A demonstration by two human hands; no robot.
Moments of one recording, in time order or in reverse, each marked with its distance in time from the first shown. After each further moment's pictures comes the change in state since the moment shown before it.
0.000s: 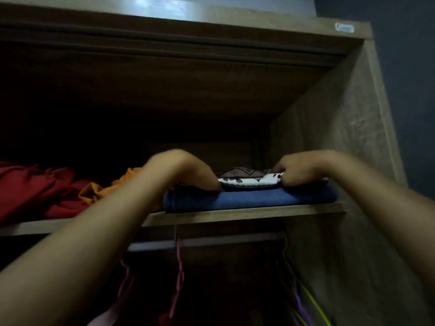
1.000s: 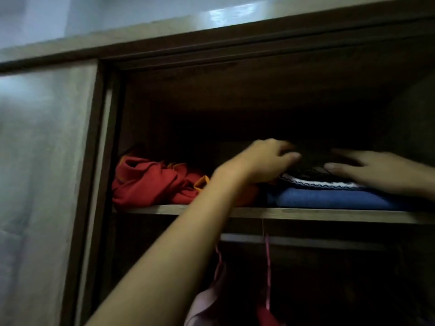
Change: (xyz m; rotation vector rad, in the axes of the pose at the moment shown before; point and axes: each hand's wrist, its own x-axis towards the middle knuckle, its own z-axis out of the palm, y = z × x) left_hand -0.031 -0.062 0.014 -0.279 0.590 0.304; right_hand 0.008 -0.049 0.032 0.321 0.312 -0.203
